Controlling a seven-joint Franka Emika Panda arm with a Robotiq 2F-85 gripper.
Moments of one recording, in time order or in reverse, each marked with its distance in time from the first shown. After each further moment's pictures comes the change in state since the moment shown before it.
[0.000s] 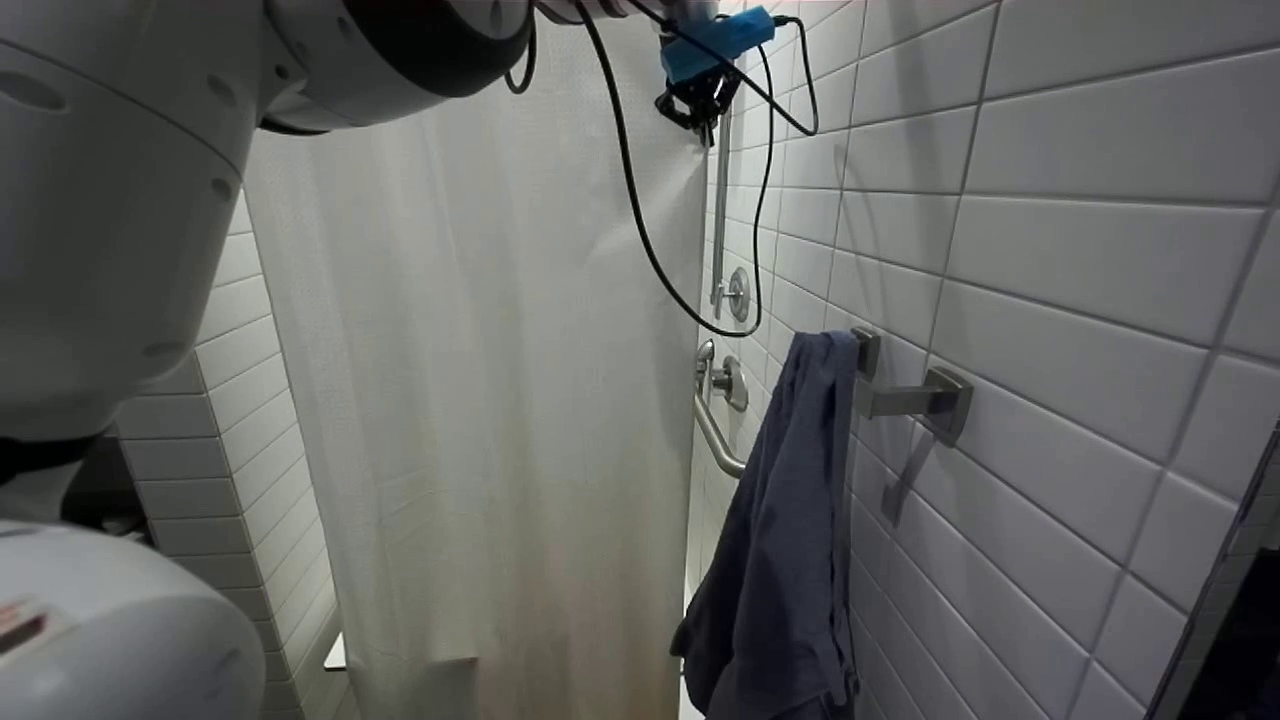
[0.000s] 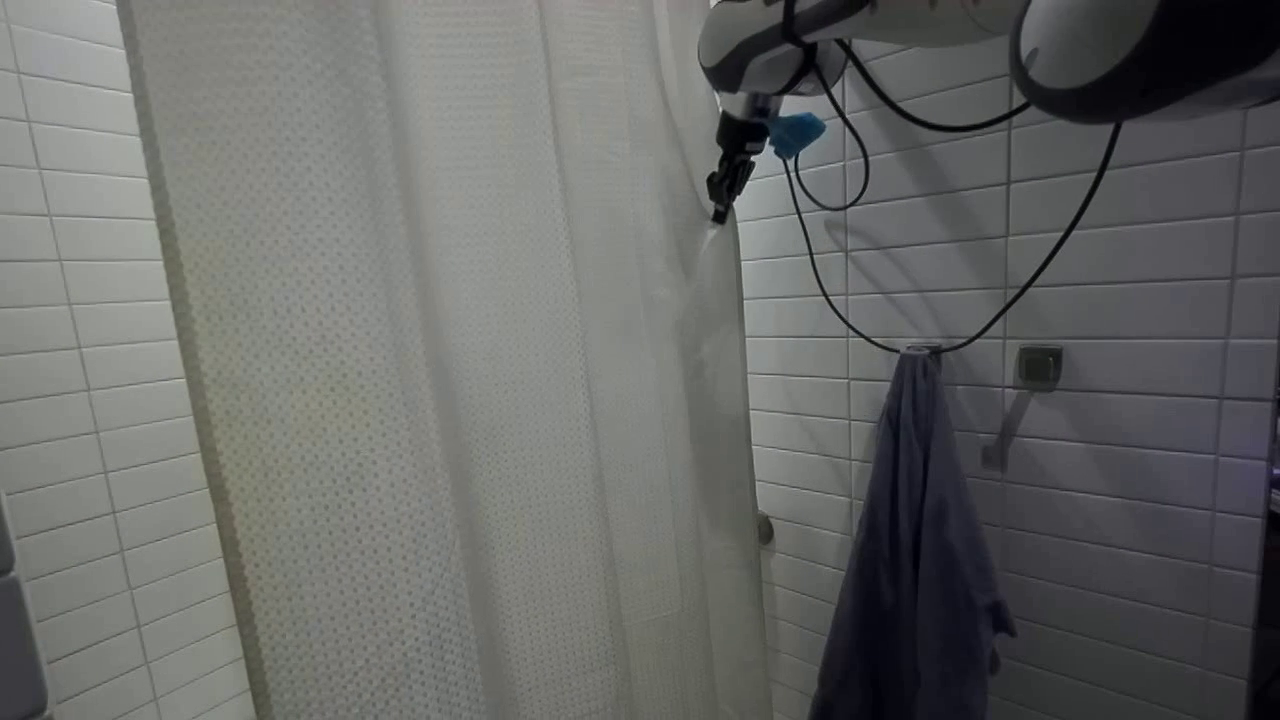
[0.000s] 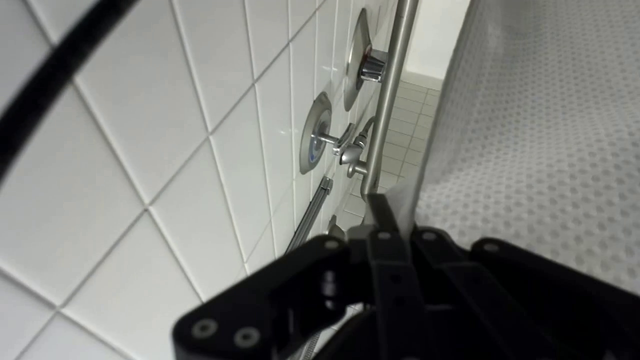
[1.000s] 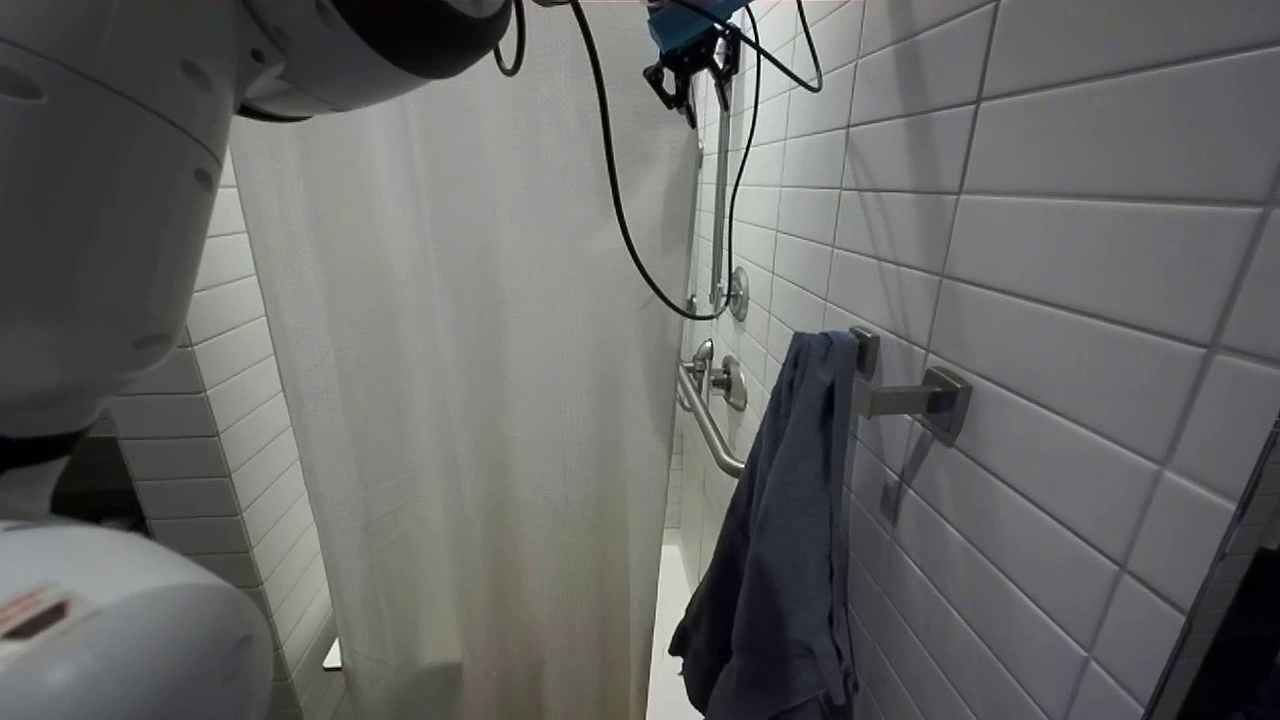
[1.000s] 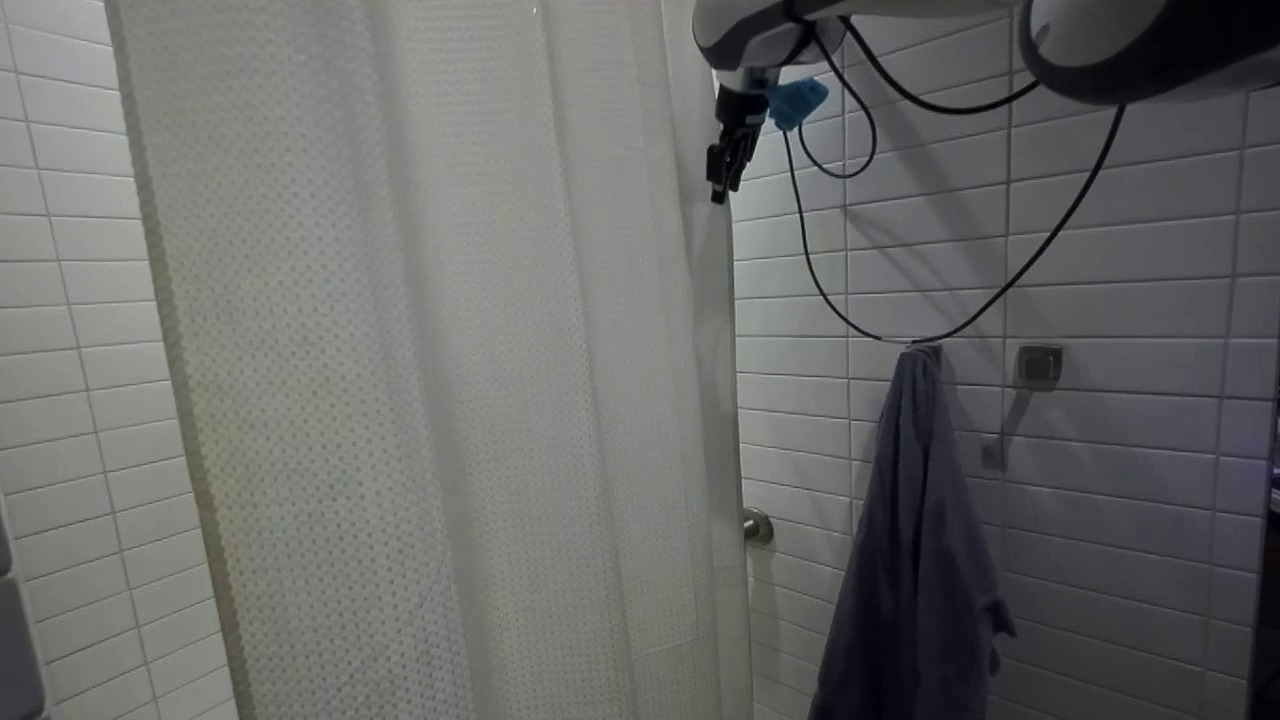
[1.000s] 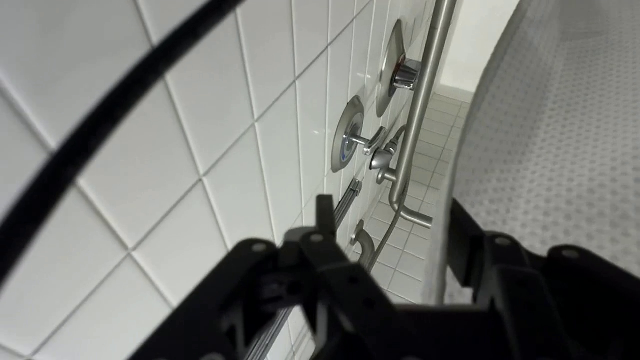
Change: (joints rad) arm 0.043 -0.035 -0.030 0.021 -0.108 -0.025 0.050
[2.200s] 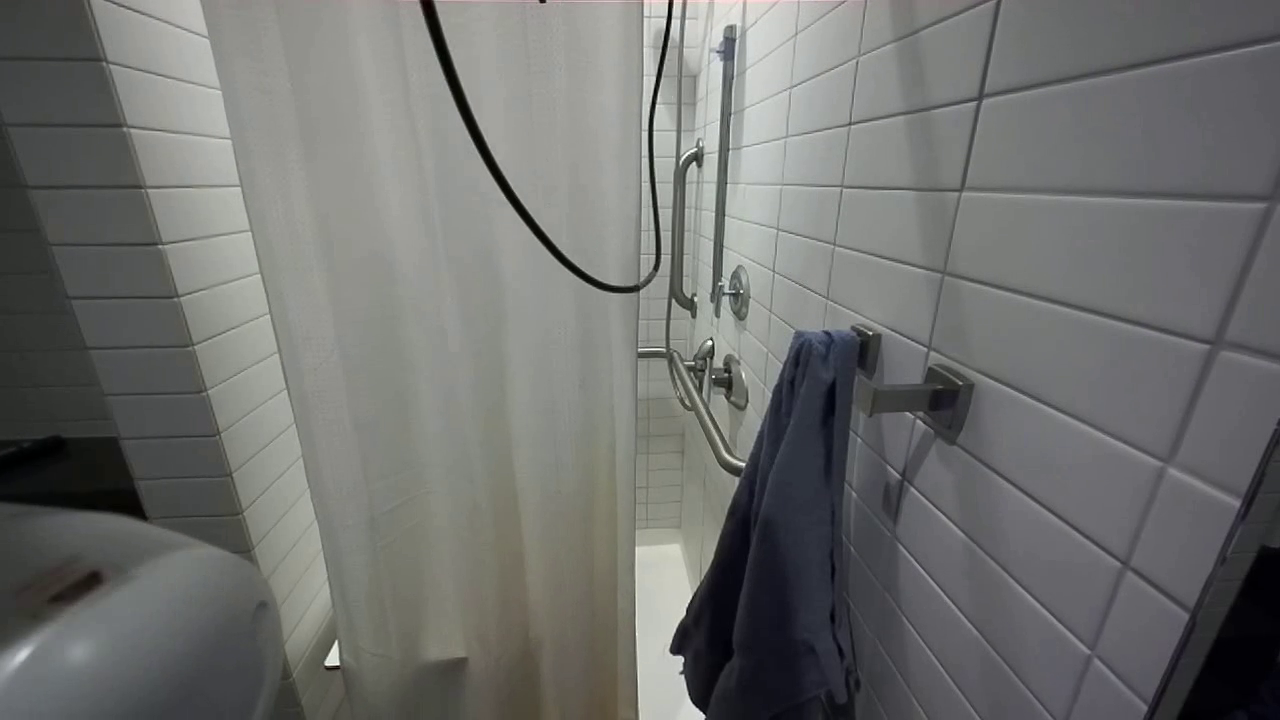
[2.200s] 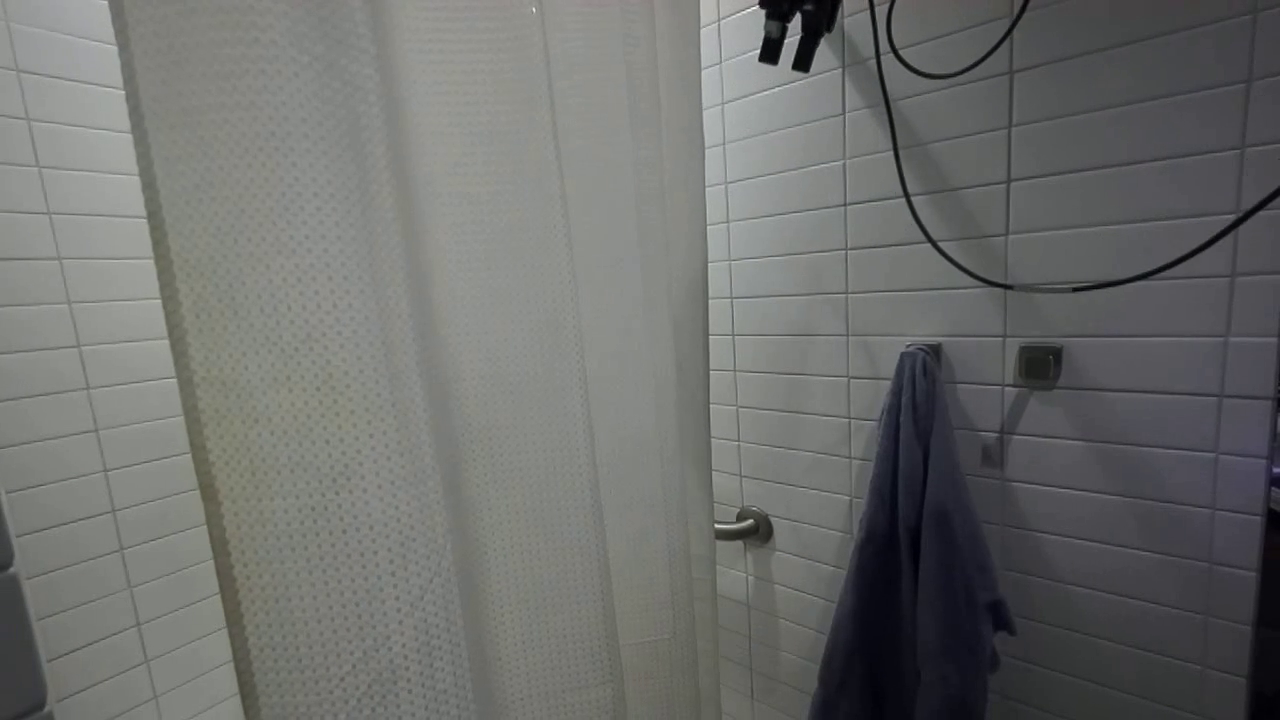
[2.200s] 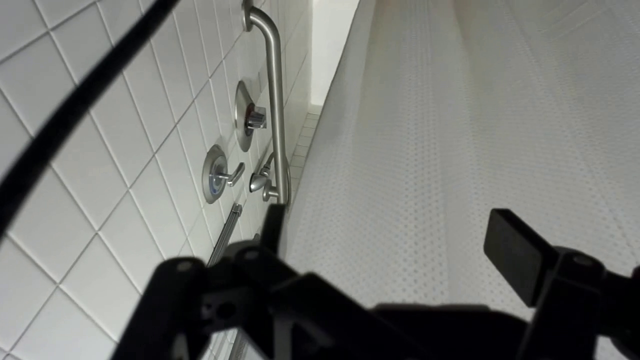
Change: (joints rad) arm 0.125 -0.641 0.062 -0.506 0.000 -0.319 0.167
